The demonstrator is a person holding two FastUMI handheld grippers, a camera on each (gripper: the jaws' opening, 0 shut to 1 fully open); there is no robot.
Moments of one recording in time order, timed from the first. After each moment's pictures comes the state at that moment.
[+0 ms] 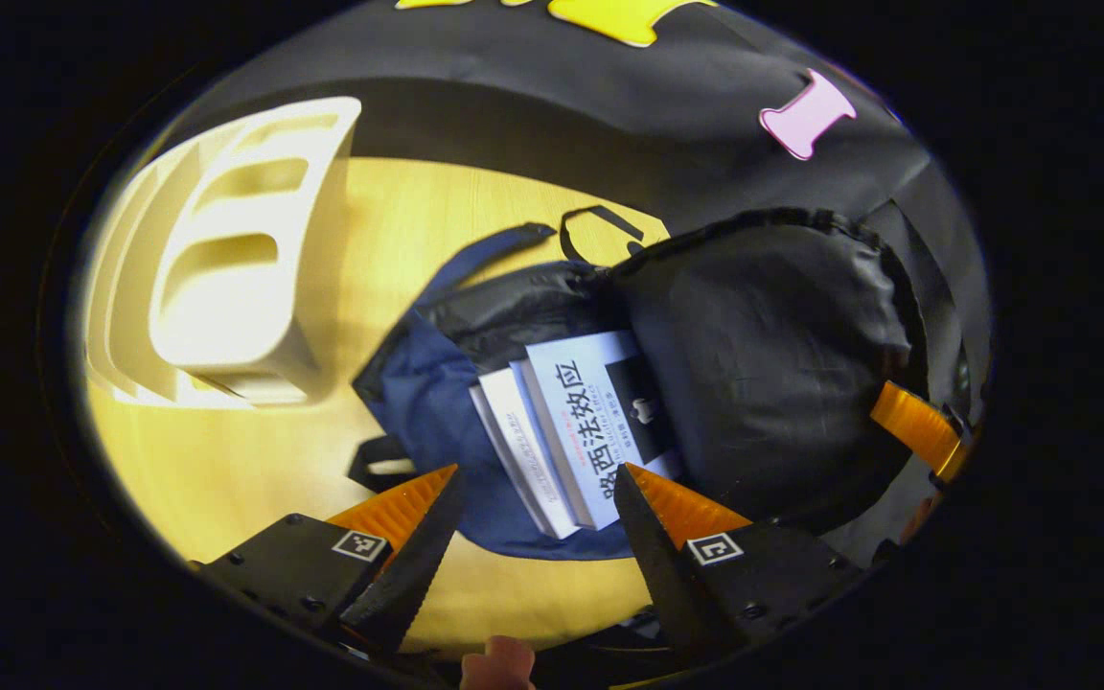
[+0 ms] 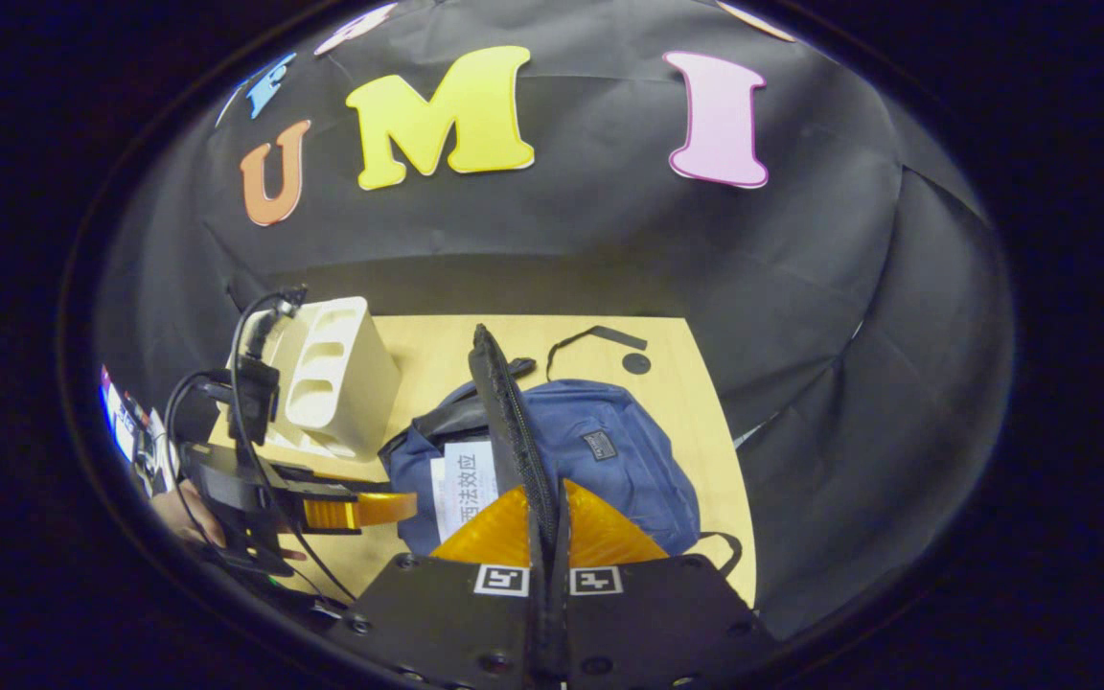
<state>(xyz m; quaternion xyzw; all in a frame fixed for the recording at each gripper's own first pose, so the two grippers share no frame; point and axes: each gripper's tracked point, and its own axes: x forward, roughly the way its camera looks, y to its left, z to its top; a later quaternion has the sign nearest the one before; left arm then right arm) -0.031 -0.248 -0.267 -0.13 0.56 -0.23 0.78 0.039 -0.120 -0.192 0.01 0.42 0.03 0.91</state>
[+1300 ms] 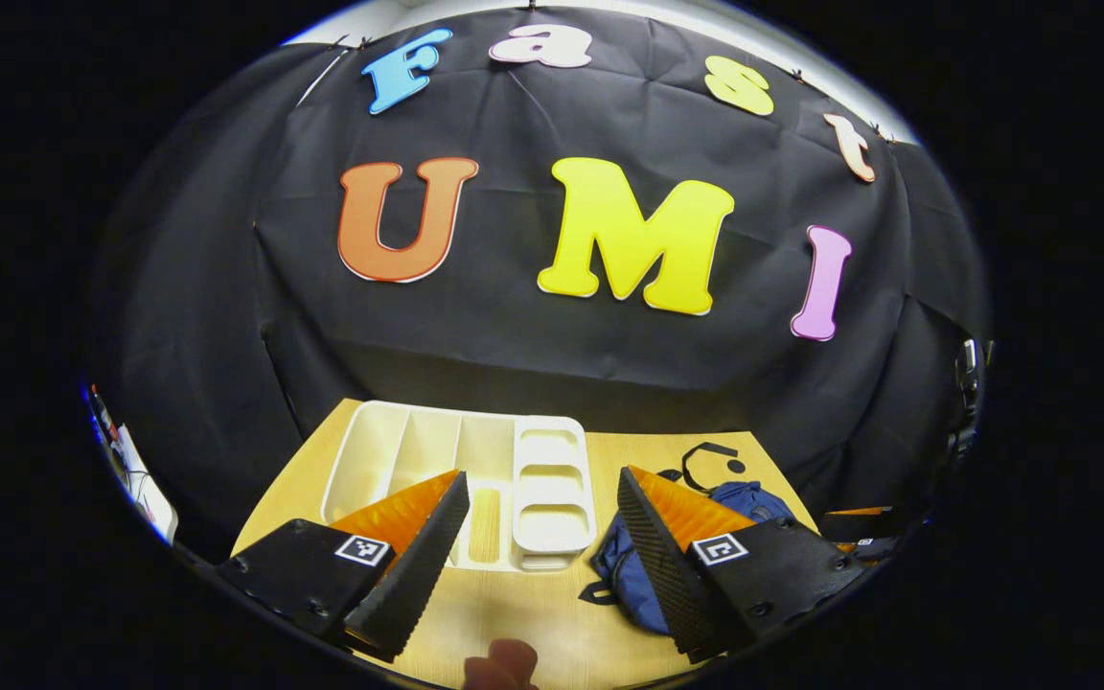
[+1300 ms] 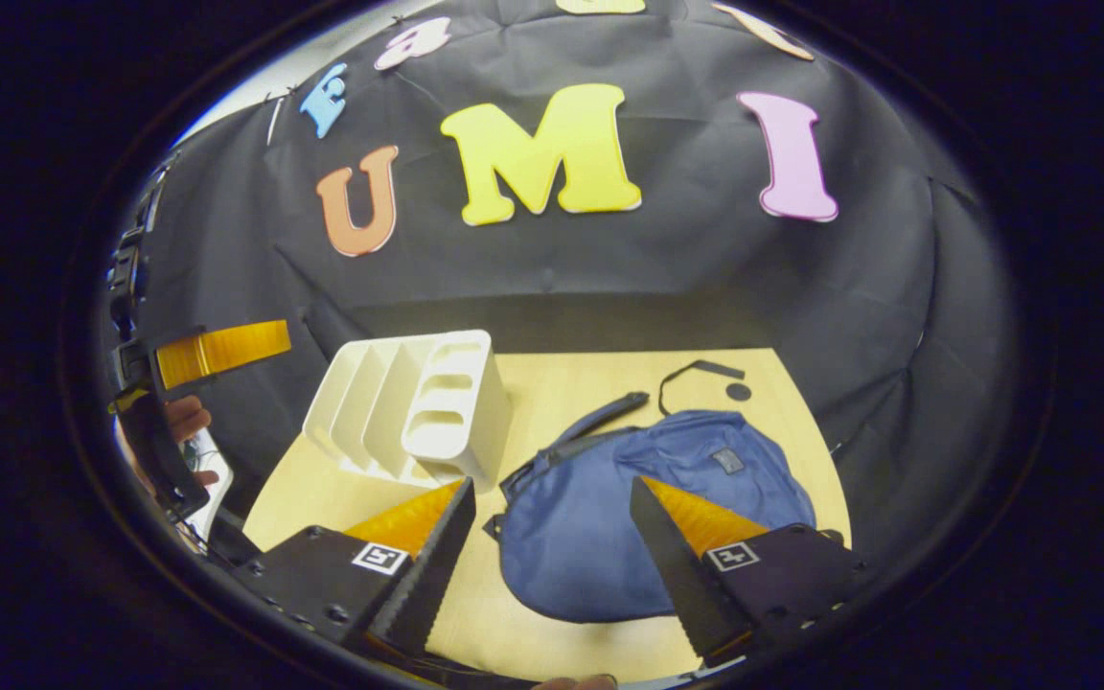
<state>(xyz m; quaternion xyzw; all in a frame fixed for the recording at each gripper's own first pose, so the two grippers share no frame) 0.029 -0.025 -0.069 -0.08 0.24 -0.04 0.97 0.019 0.007 -0.162 0.05 0.32 0.10 0.94</state>
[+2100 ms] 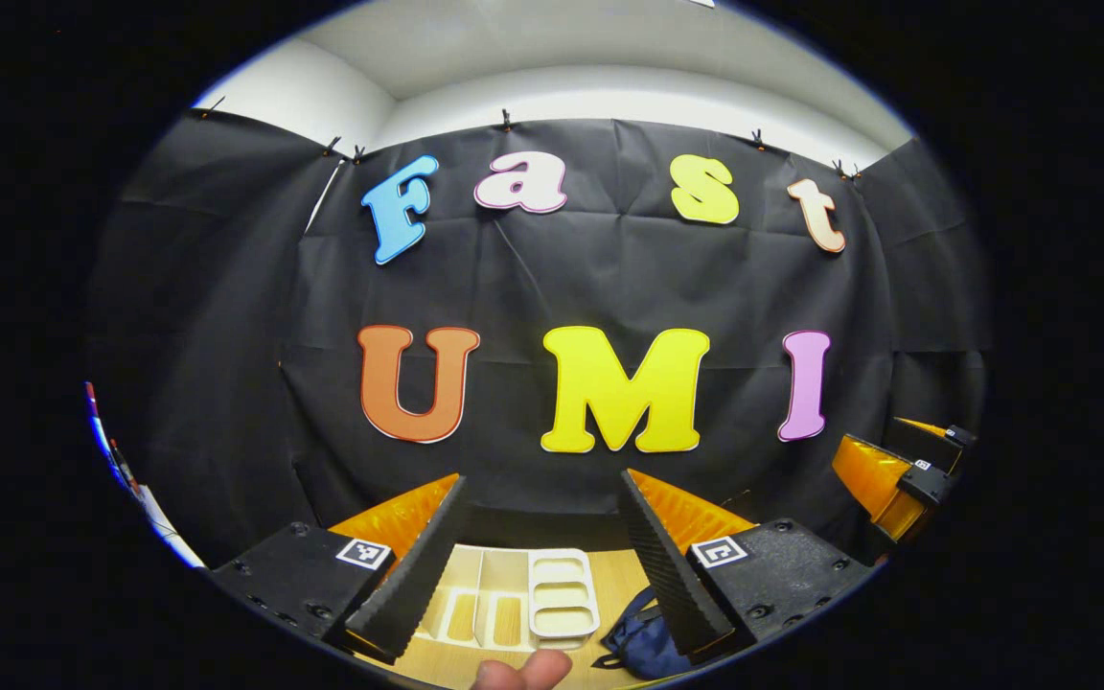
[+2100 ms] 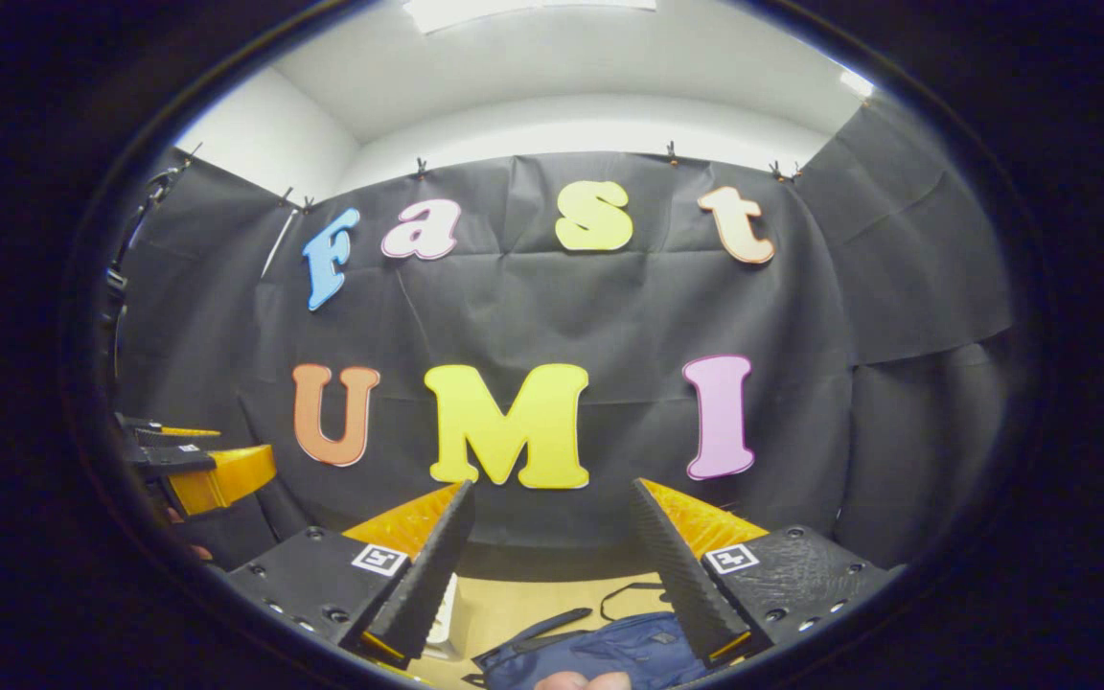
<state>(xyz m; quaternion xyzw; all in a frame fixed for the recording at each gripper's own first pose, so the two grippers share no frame) 0.030 -0.016 0.075 -0.05 0.05 -0.02 1.00 0.034 0.001 0.057 0.03 -0.04 -0.01 1.00</state>
